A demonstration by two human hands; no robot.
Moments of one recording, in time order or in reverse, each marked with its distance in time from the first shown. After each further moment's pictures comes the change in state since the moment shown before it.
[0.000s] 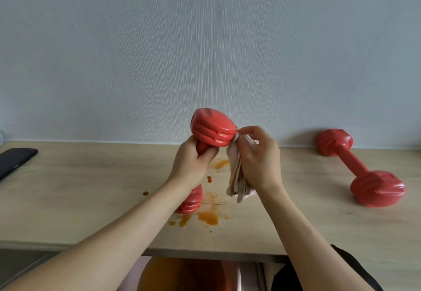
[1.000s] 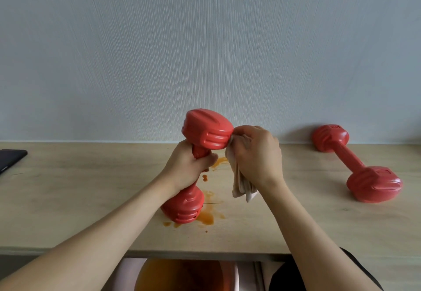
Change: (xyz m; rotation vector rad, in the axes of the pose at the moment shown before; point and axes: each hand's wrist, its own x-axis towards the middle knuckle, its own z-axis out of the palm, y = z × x) left_hand 0.001 -0.003 -0.006 -0.083 -0.229 0.027; right_hand 0.002 -0.016 -0.012 -0.323 -0.076 -0.029
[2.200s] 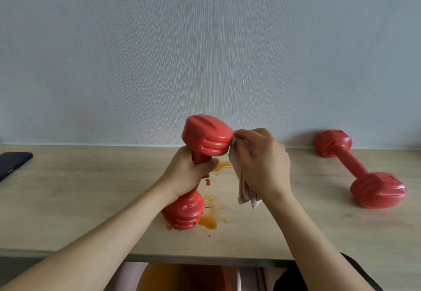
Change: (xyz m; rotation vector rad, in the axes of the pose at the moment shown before) left_hand -0.005 0.003 -0.005 -0.039 -0.012 0.001; right_hand -0.010 -0.006 -0.006 -0.038 0.052 -0.088
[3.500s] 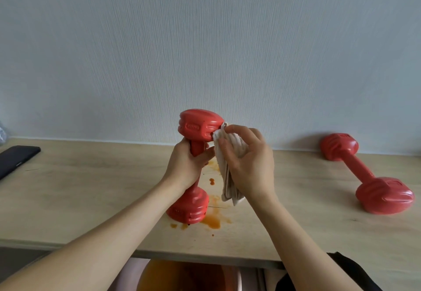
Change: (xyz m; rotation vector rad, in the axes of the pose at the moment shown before) left_hand 0.009 -0.009 -0.003 -0.035 0.213 -0.082; right_hand -0.002 -0.003 0.032 0.350 0.034 -0.030
